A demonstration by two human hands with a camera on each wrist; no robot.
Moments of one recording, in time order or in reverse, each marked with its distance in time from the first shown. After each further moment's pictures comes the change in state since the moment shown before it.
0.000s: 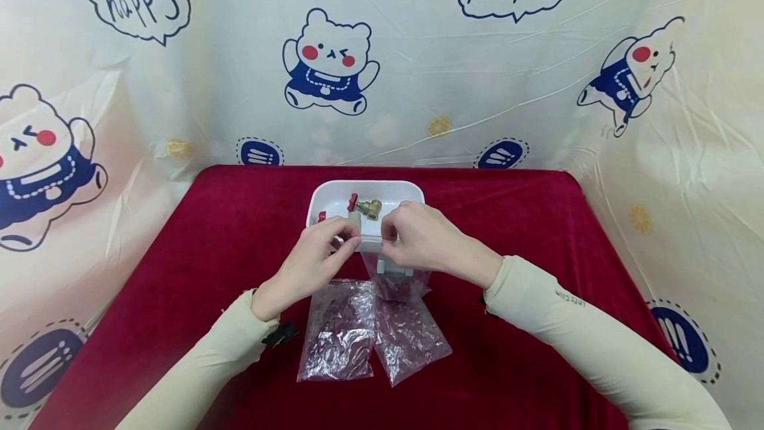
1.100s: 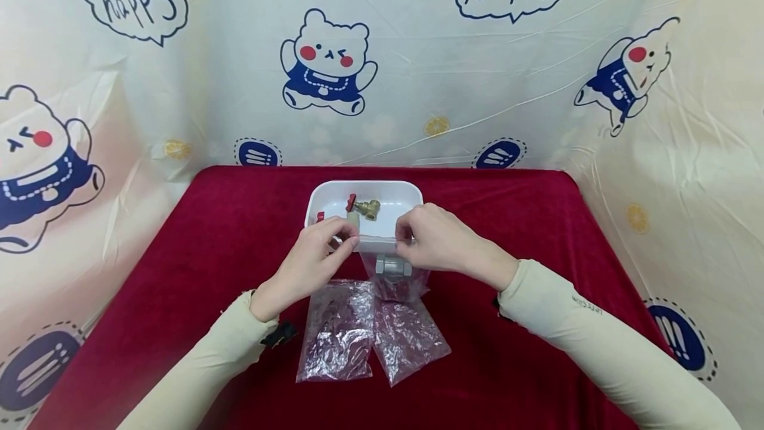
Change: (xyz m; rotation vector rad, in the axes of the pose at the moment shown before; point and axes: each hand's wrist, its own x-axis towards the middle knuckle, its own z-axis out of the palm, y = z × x) left_hand 0.000 0.001 0.000 0.007 0.005 -0.016; right_hand -0.014 0.012 -0.009 0.112 -0.040 0.062
